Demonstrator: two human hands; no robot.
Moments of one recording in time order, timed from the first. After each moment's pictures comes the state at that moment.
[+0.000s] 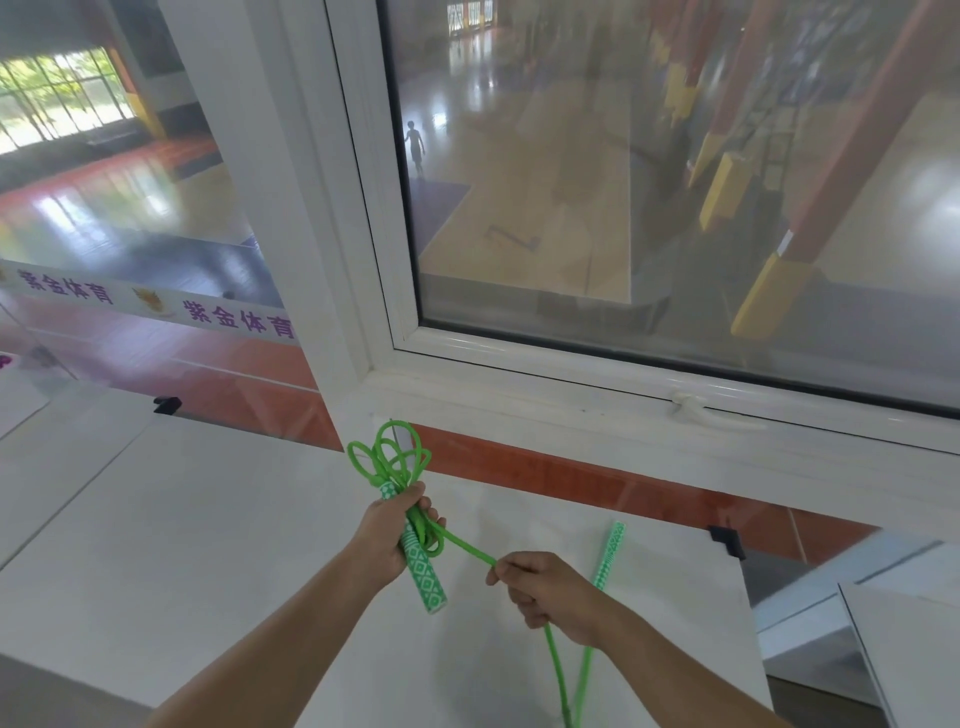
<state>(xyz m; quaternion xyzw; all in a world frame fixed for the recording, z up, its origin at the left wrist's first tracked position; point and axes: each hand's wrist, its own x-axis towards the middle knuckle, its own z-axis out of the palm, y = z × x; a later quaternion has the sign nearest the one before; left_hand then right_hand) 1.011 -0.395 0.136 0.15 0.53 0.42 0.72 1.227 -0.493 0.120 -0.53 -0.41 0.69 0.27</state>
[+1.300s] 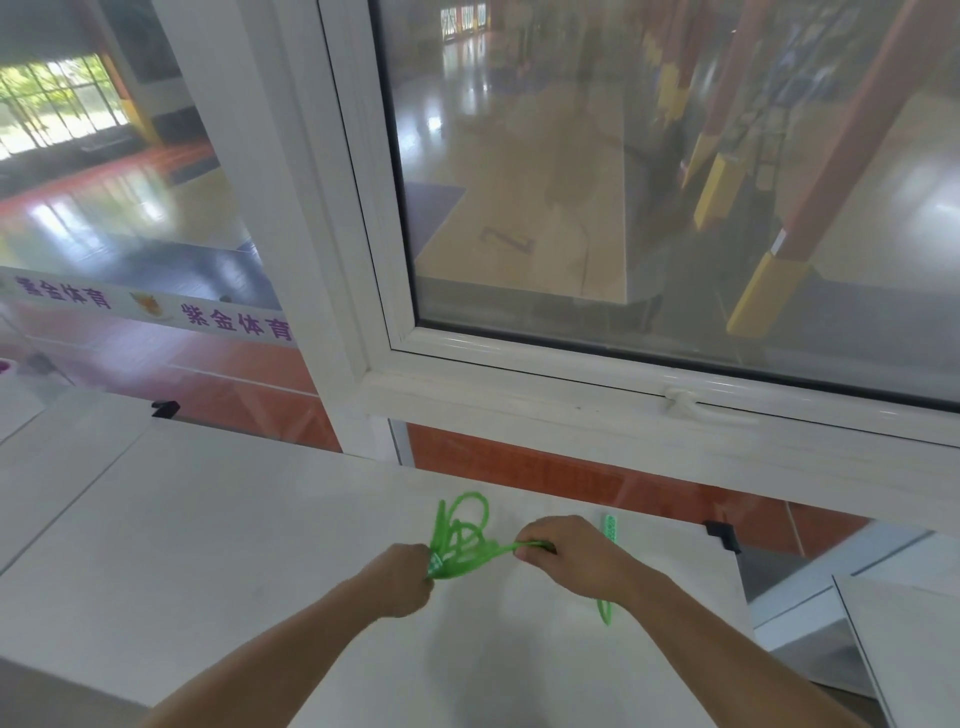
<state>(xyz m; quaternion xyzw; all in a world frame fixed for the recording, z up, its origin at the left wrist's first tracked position) 0.995 -0.431 0.123 0.75 0.57 -0.15 0.30 1.262 -0.478 0.150 -0.58 -0.74 0.33 0.12</state>
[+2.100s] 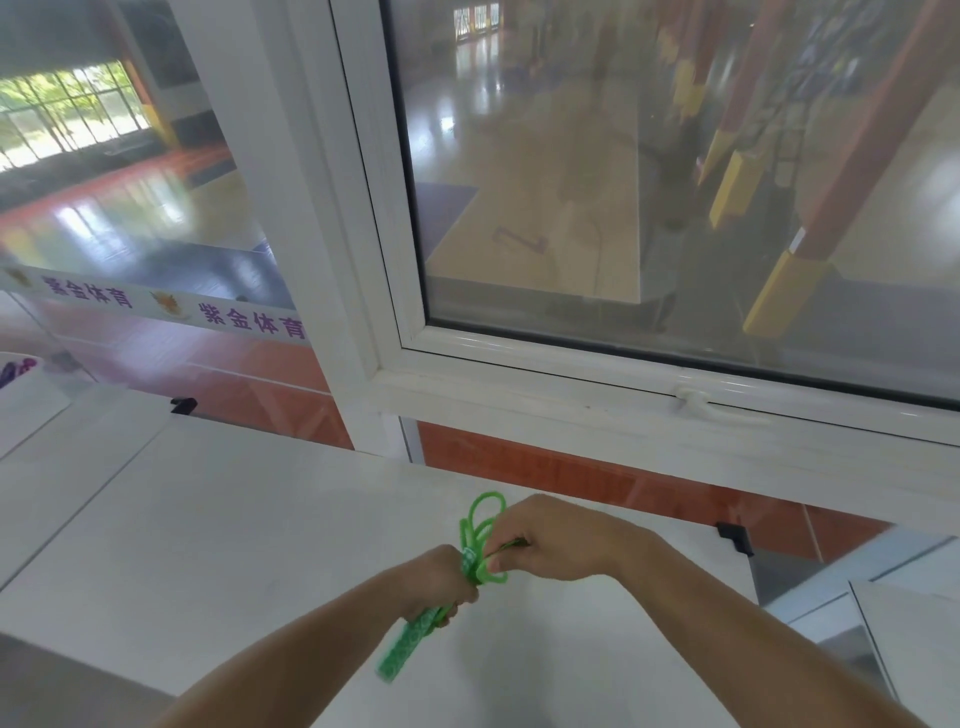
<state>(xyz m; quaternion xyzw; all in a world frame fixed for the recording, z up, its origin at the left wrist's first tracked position) 1.026 -0.444 0.135 0.58 0.59 -0.09 0.56 1.227 -0.467 0.226 -0.43 -0.84 0.34 0.05</state>
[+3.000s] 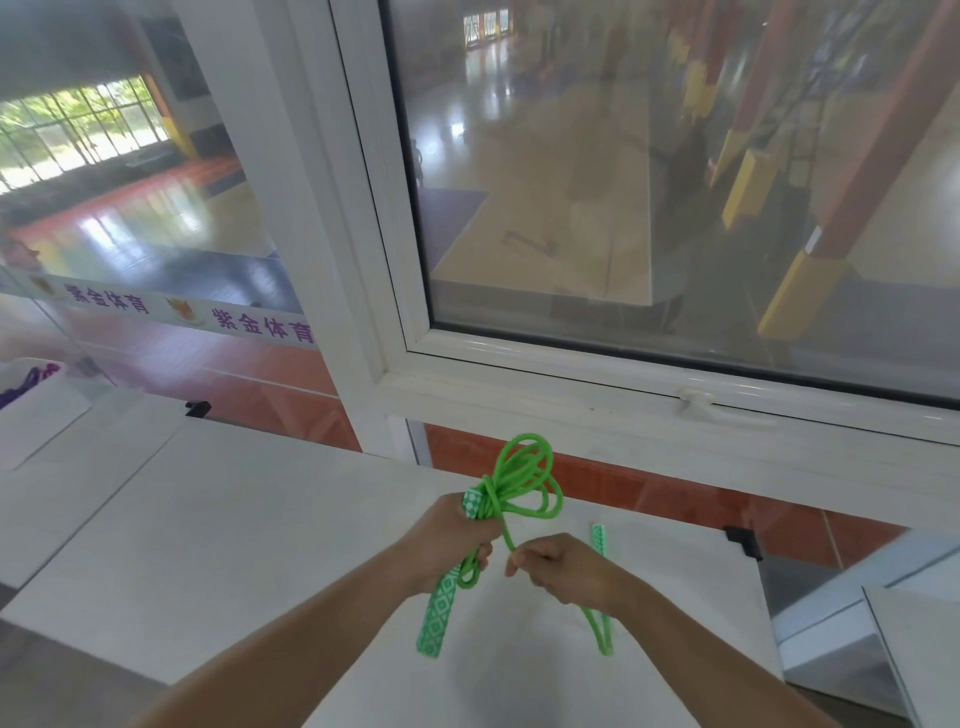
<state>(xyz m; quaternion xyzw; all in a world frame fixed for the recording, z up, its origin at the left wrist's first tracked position) 1.049 -0.451 0.207 0.53 0.56 0.18 0.60 1.248 -0.489 0.139 -0.57 -0.57 0.56 0.18</state>
